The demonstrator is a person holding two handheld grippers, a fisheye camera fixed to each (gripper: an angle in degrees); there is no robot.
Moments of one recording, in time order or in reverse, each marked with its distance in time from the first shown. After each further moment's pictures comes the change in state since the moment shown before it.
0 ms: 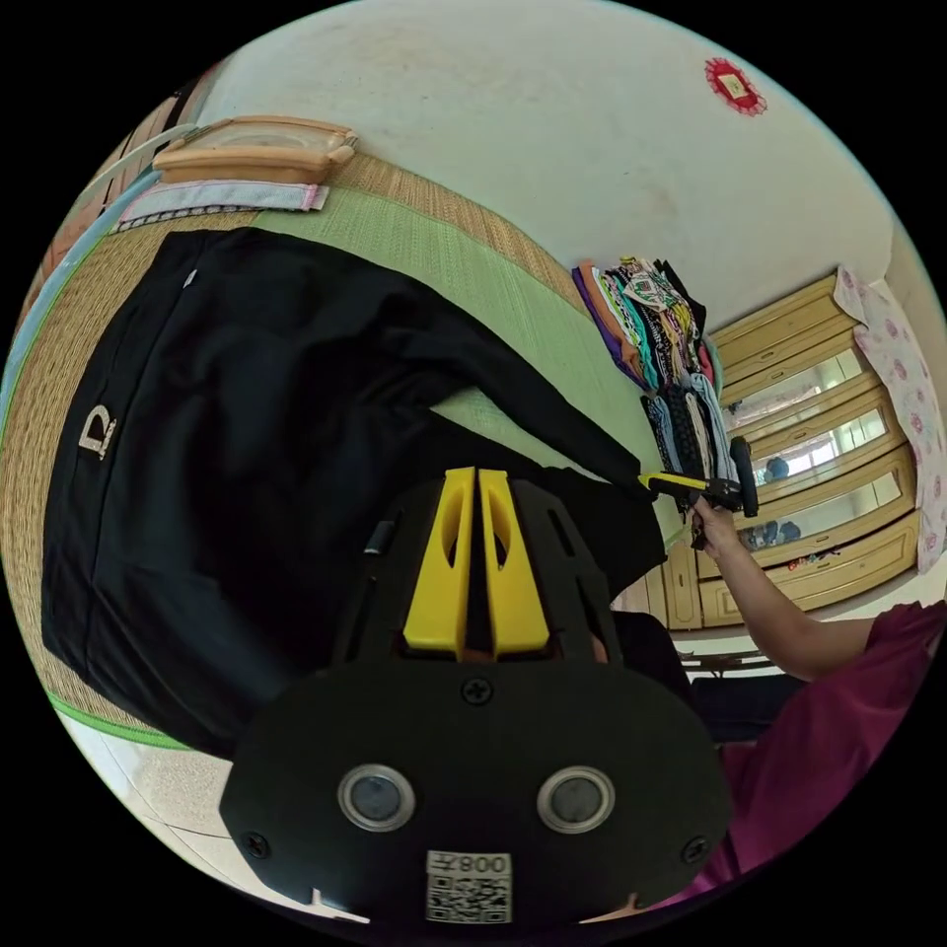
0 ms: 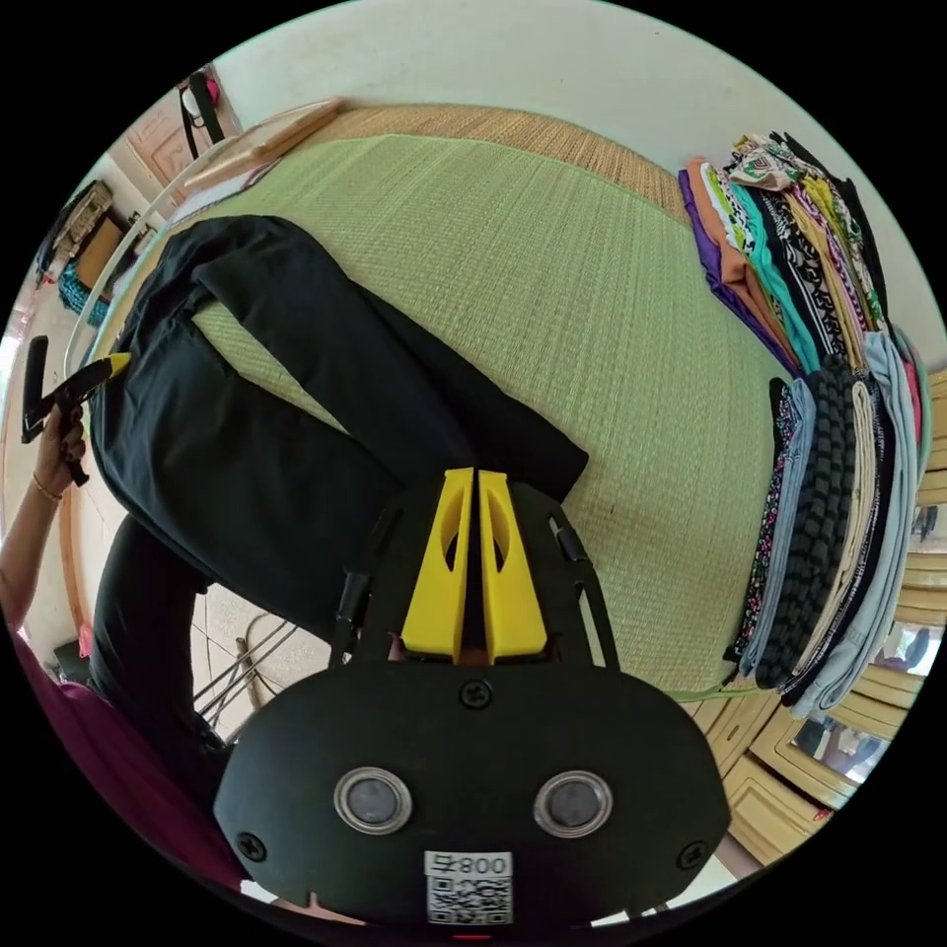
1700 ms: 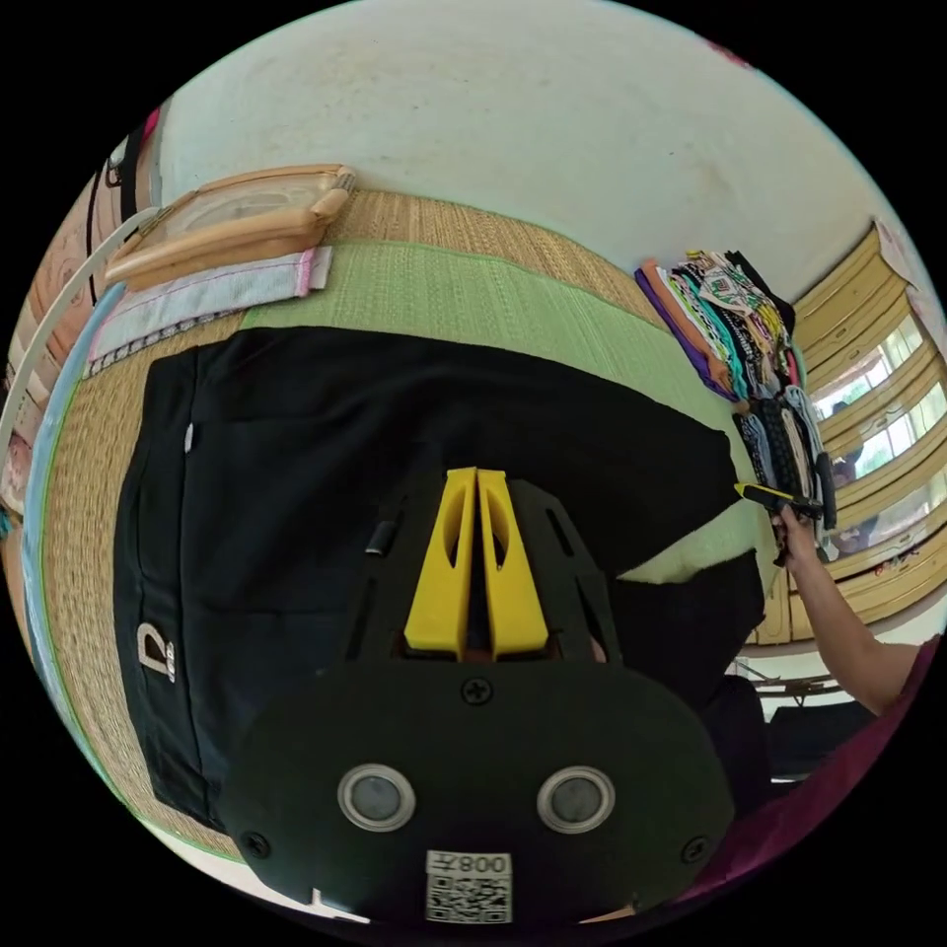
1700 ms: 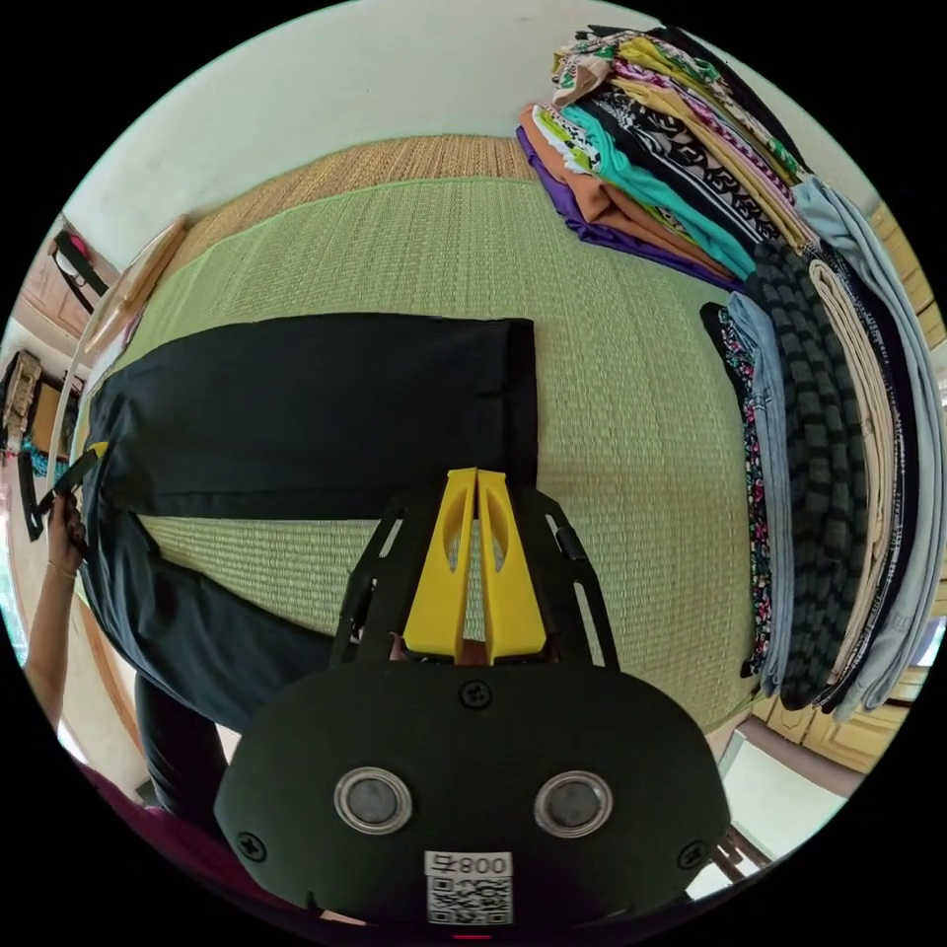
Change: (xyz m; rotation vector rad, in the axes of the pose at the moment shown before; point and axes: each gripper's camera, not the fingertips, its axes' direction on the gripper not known) left arm 0.015 -0.146 0.133 -0.036 -0.212 0.129; right arm 0.099 0.006 0.082 0.044 -0.029 0.354
